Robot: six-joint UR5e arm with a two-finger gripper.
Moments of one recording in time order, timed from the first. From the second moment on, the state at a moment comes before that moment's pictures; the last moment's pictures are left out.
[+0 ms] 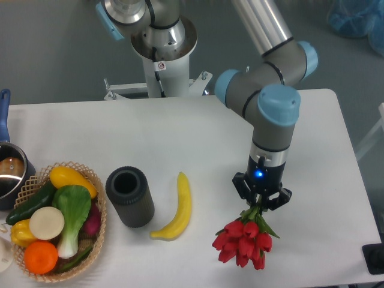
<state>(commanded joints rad) 2.61 -1.96 -1.58 -0.74 1.19 0.98</state>
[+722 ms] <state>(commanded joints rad) 2.67 -1.94 -1.56 -0.74 0.84 0.98</state>
